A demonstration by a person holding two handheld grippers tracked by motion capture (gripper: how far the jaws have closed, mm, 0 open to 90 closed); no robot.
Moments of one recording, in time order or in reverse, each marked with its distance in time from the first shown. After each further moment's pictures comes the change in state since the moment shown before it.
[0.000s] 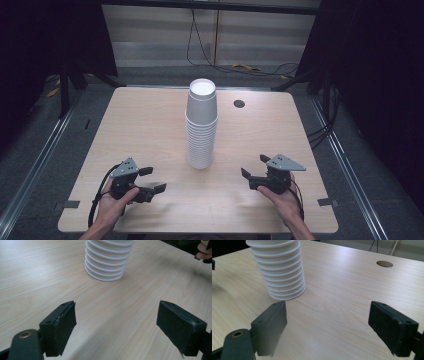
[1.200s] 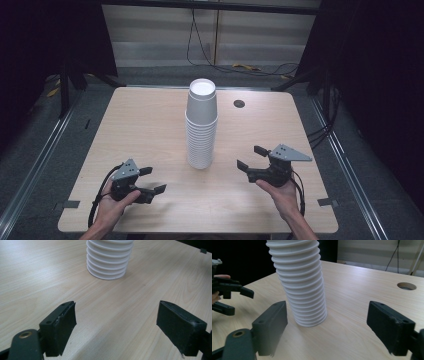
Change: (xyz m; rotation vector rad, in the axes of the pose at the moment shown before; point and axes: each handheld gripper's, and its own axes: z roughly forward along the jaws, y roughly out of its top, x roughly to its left) left arm -0.003 -0.002 0.000 0.007 0.027 0.047; right arm 0.005 0.039 -0.008 -0.100 0.146 0.052
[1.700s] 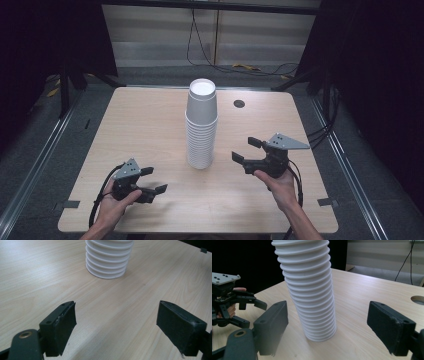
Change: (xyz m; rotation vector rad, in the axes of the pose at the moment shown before) left arm 0.000 0.001 0.004 0.009 -0.006 -0.004; right arm 0.004 0.030 0.009 -0.020 0.074 0.000
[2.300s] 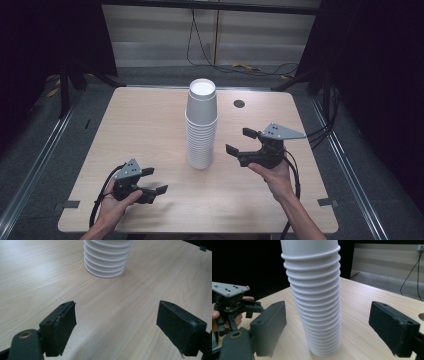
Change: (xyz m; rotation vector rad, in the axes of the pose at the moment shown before) left arm -0.001 0.000 0.001 0.006 -0.007 0.000; right arm 0.007 0.031 0.009 -0.018 0.049 -0.041
